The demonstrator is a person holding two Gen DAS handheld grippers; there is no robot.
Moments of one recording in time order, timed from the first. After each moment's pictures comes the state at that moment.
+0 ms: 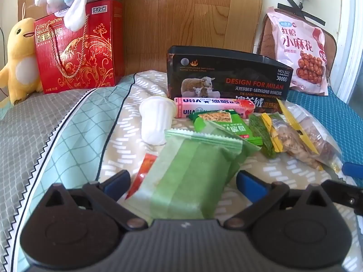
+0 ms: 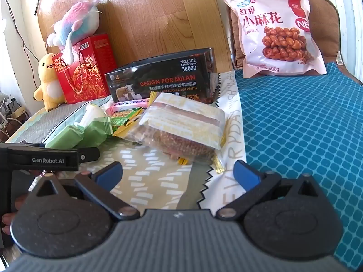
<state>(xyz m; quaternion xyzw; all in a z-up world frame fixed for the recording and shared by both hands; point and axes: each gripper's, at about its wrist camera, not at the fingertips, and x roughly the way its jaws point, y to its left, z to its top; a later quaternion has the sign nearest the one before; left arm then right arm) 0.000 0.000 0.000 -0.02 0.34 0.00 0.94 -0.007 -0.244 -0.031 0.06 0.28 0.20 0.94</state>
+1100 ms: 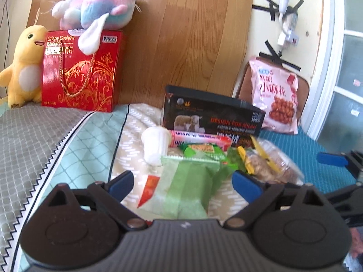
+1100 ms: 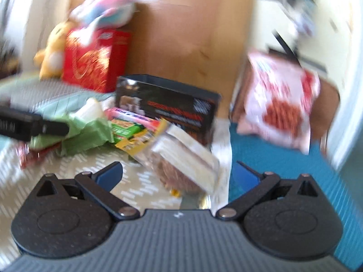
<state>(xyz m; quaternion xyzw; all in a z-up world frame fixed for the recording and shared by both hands) -0.049 0.031 0.021 -0.09 0.23 -0.06 0.97 -0.026 -0.198 -0.012 -0.16 0.17 0.17 0.96</state>
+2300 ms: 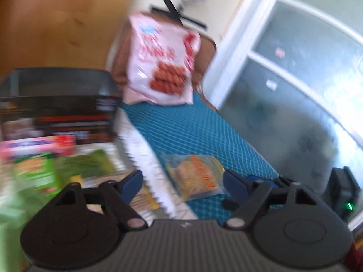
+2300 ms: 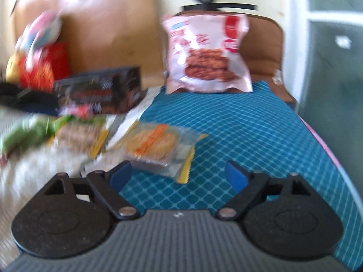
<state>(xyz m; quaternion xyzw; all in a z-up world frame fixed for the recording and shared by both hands) 0.043 -0.114 0.057 -0.09 0.35 -0.32 0.88 -0.028 -0.349 -0.025 -0.02 0.24 0.12 0.96</state>
